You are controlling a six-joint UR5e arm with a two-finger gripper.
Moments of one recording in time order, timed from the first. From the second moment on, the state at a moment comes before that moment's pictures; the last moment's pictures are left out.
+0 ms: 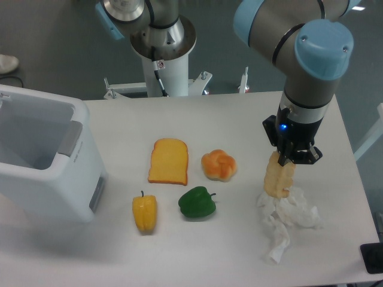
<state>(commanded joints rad) 2.63 -1.97 -1.18 -1.45 1.54 1.50</state>
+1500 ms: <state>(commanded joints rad) 2.25 -1.58 -1.35 -1.44 1.30 1.00</state>
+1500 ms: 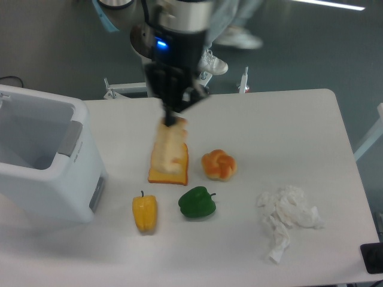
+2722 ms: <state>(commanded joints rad) 1.99 -1.69 -1.35 -1.31 1.23 0.81</state>
